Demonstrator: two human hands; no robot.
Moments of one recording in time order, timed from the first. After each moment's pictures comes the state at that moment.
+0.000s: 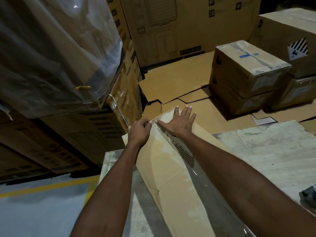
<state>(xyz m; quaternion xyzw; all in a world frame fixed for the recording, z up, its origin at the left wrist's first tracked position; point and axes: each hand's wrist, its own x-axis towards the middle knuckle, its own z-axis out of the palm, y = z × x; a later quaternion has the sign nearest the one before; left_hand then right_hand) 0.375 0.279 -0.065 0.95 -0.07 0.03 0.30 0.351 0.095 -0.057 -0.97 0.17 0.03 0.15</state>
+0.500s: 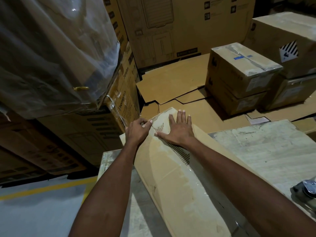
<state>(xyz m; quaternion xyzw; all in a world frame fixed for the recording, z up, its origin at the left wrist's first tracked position) 0.365 0.273 -0.055 0.95 -0.05 0.05 0.31 0.307 0.083 -0.062 -0.99 0.05 0.02 0.10</state>
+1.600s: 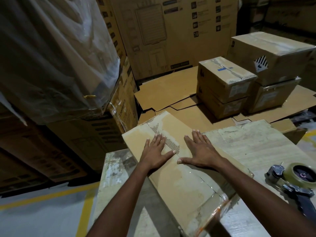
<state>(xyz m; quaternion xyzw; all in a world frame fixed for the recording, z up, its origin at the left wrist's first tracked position) 0.210 0.246 -0.058 0.95 -0.27 -0.06 0.11 0.129 0.012 -0.048 -0.99 -0.02 0.04 0.12</state>
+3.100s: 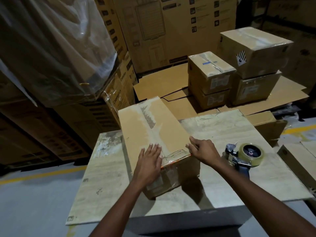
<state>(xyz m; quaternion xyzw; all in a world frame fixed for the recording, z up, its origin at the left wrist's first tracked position) -0.031 0.154 -0.064 0.97 -0.22 0.01 0.08 -0.048 -0.116 -0.065 -0.92 0.04 -0.08 0.37</state>
